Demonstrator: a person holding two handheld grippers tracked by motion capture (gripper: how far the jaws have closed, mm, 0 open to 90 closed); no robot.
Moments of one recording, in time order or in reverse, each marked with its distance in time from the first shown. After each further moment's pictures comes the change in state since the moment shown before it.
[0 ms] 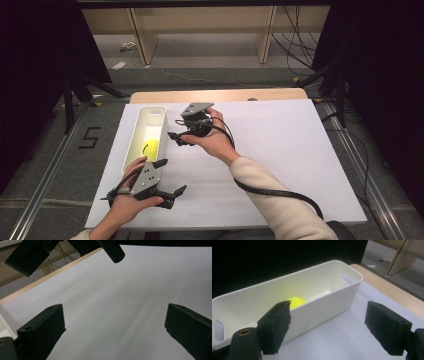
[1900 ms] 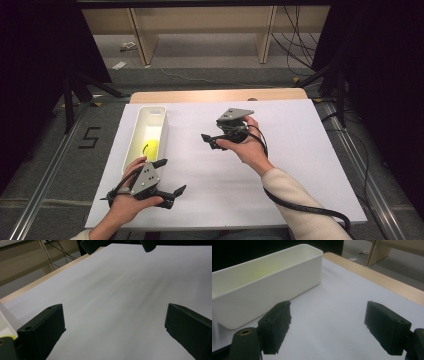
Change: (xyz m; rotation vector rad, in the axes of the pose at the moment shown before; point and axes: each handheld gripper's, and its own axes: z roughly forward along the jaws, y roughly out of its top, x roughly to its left) left arm 0.000 -0.001 0.000 0.005 0.005 -0.004; right arm -0.036 -0.054 -0.069 -0.008 -0.111 0.095
